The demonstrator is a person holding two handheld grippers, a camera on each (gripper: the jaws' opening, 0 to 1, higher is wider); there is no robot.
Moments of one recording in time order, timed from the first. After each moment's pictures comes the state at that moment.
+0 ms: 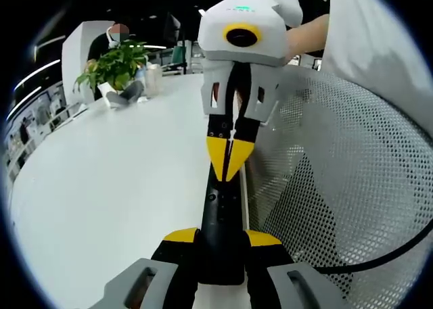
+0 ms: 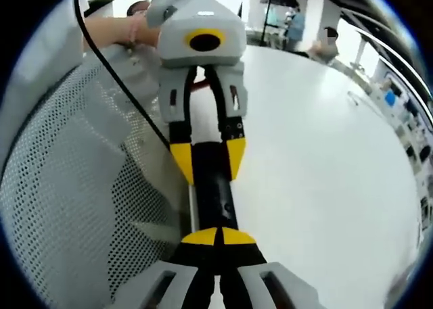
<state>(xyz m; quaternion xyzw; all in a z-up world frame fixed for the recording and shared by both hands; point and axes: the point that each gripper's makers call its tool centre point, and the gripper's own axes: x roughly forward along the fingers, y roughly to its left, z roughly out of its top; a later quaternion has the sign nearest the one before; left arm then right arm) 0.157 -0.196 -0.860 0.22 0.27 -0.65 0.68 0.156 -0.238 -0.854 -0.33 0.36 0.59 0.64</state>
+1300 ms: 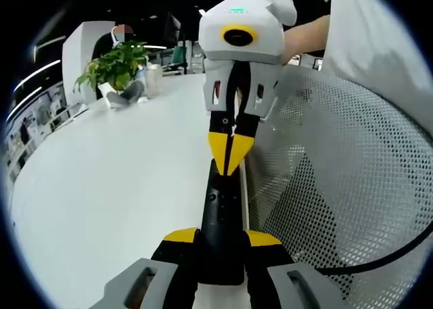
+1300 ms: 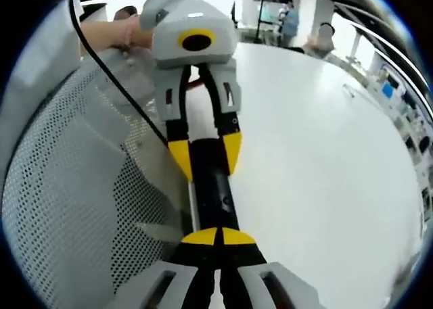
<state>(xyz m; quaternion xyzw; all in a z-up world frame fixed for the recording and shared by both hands) 0.157 -0.197 -0.860 0.22 0.27 -0.65 0.68 0.156 -0.245 -0.853 -0.32 0.38 0.58 0.65</state>
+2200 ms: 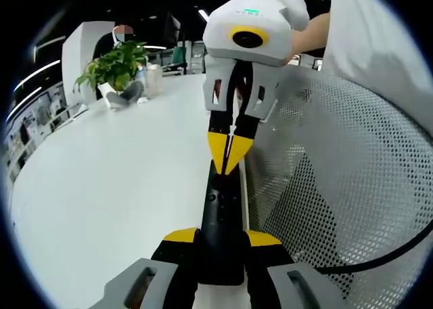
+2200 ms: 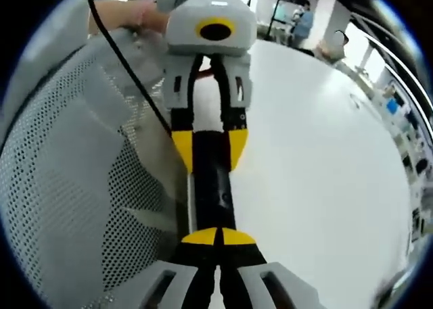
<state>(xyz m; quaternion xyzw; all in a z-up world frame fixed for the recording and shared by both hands) 0.157 -0.196 -0.860 0.22 0.27 -0.65 0.68 0.158 -0.245 -0.855 -0.38 0.36 0.58 0.62</state>
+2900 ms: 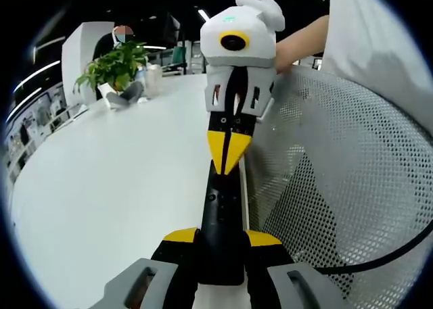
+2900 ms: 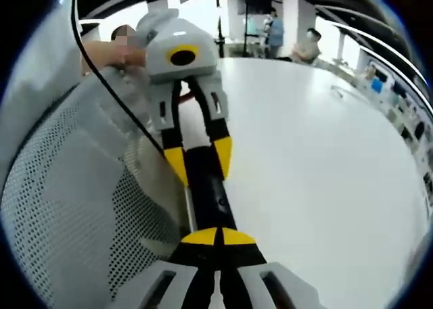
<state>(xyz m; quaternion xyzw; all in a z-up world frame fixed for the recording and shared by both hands) 0.157 -0.196 -0.861 0.22 0.26 -0.65 0.68 0.158 -0.240 -0.852 -0.29 0.34 0.59 0.67</state>
